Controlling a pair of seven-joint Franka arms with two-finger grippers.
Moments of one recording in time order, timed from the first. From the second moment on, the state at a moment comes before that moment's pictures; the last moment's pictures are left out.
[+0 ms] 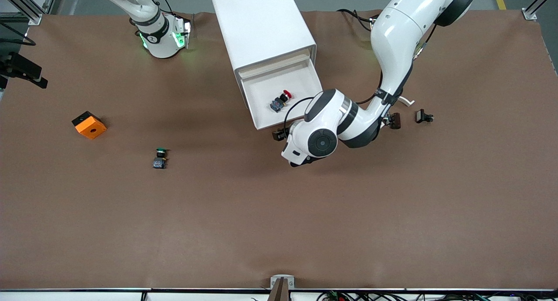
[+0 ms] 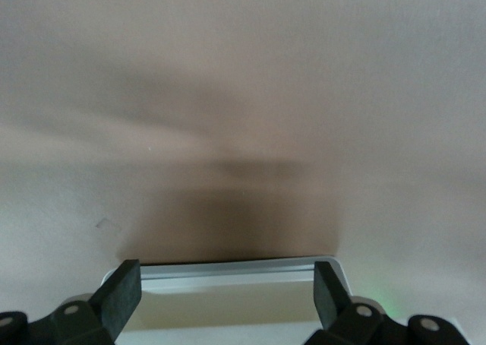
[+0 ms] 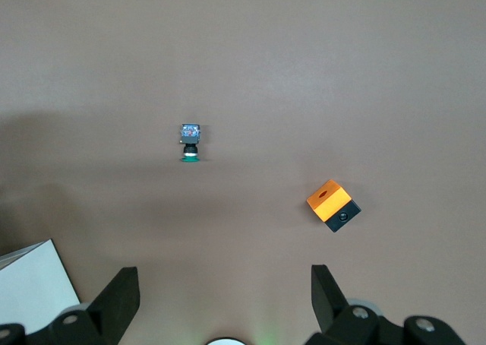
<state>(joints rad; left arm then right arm) -0.44 0.79 -0.31 -1.32 -0.26 1.80 -0.89 0.00 -0.09 -0.09 -1.57 0.00 1.45 -0.08</state>
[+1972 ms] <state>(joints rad) -0.45 0.79 -0.56 -1.42 -0.26 1.73 -1.25 -0.01 -0.15 -0.09 -1.62 0.00 1.47 -0.06</state>
